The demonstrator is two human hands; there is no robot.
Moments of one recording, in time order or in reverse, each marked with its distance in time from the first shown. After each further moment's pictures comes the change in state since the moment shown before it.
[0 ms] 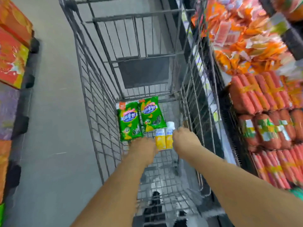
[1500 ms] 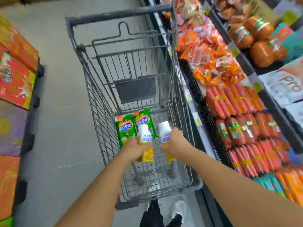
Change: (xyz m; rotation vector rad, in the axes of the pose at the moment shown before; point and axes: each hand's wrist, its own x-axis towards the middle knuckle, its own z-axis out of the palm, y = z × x) left_hand -0.111 0.022 -0.078 -0.935 0.080 -0.265; right_hand -0.122 0.004 -0.099 0.792 0.041 0.236
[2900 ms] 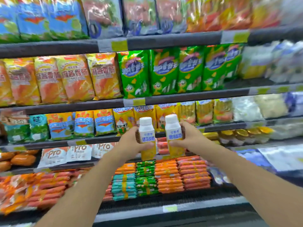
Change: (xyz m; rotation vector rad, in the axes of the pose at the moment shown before) left_hand -0.510 0.178 0.340 0.709 -0.982 1.277; right_hand -0.649 0.300 -0.085 0.830 1.245 0.435
